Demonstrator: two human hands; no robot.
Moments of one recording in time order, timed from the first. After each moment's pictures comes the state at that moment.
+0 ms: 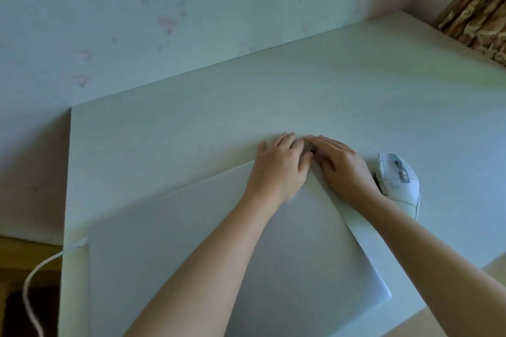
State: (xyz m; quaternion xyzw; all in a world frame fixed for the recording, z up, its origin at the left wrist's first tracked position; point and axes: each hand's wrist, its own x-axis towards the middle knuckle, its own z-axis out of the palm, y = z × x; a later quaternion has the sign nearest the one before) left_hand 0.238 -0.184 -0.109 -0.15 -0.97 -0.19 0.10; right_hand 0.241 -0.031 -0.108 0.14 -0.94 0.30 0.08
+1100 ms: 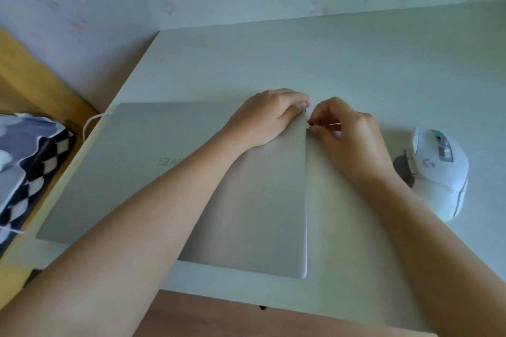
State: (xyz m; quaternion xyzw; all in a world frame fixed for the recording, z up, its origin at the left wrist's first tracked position) left_hand 0.259 -0.183 -0.091 -0.05 -0.97 -0.22 0.11; right_hand 0.228 -0.003 -0.106 0.33 -0.82 0.47 0.02
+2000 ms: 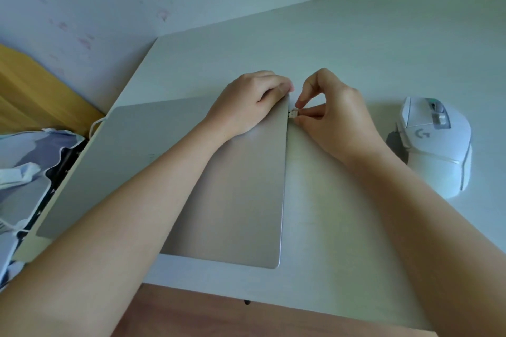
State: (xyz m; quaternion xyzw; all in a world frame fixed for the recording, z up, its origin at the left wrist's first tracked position) left_hand 0.256 -0.178 -0.090 -0.03 -0.97 -0.19 0.15; right_hand 0.222 0.002 -0.108 0.31 -0.77 0.56 -0.04
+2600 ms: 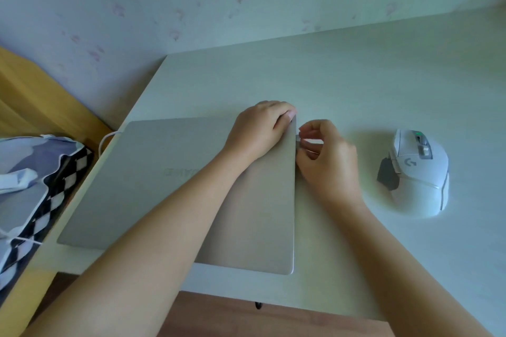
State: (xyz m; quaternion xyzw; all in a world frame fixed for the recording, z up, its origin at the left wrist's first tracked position) left_hand 0.264 -0.167 -0.091 0.04 -0.97 -0.16 0.18; right_hand 0.265 -0.011 -0.109 0.20 -0.79 0.58 0.03
